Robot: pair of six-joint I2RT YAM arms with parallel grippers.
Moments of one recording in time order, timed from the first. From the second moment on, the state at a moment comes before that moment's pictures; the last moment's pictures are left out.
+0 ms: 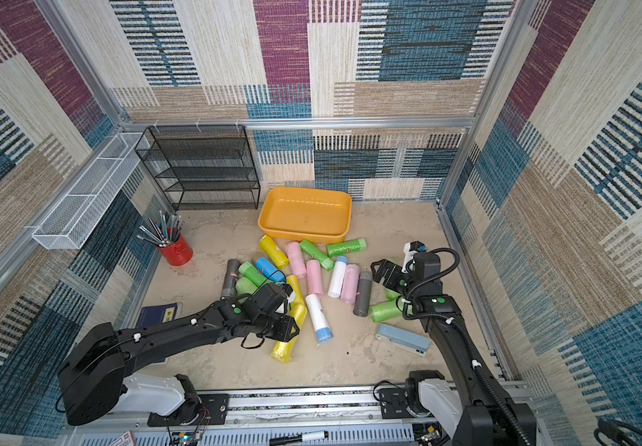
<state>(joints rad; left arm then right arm) -0.89 1.36 0.80 -0.45 0.14 -0.61 0.02 0.98 0.63 -0.27 -0.35 0.54</state>
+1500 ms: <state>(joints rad) -0.46 2.17 2.09 -0.70 -0.18 -0.10 0.02 0.82 0.37 0.00 -0.46 0.66</state>
